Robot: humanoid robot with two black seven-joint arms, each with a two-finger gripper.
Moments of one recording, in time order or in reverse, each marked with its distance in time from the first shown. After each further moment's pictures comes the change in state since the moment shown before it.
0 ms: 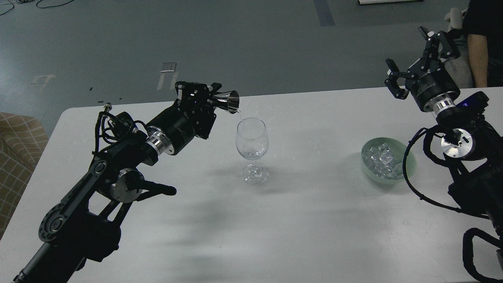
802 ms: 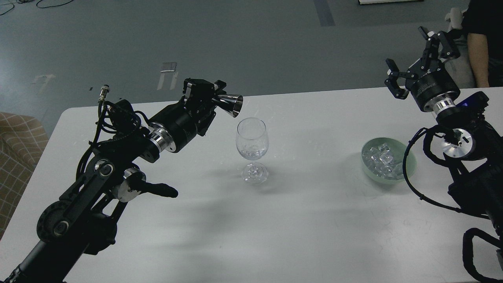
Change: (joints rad) left arm -0.034 0.028 0.037 -0.041 0.216 -0.020 0.044; right arm 0.000 0.000 0.000 0.000 0.000 0.000 0.001
